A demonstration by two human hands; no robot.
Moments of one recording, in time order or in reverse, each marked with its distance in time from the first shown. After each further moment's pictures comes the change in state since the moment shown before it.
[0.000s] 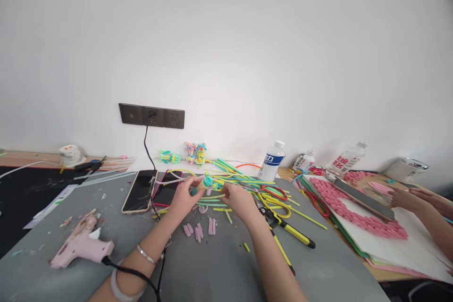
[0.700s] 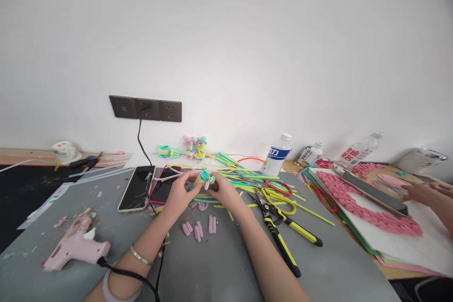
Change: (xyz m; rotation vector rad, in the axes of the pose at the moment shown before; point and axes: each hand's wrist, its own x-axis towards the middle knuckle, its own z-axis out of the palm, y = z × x) left_hand 0.004 -0.004 -0.003 -0.048 0.011 -0.075; right_hand 0.049 0.017 0.057 0.336 0.111 -0.357
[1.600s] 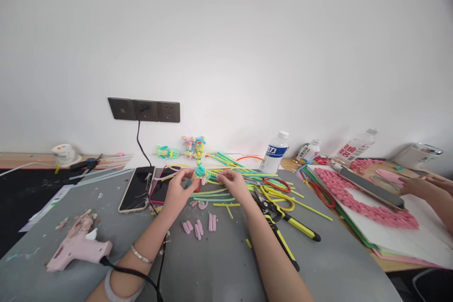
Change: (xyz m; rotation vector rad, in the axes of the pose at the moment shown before) left_hand -0.001 0.002 -0.004 0.004 0.104 -0.008; right_hand 0.000 0.019 -0.017 0.673 0.302 0.238
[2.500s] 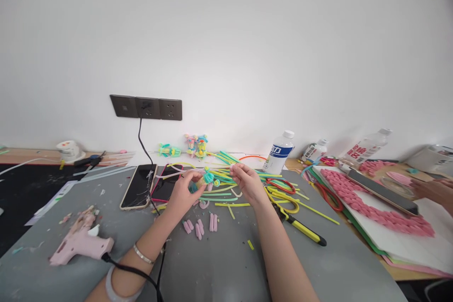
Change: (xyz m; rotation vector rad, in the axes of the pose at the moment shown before) left_hand -0.005 0.007 0.005 0.124 -0.105 0.163; right_hand -0.008 -0.027 -0.019 0.471 0.081 0.141
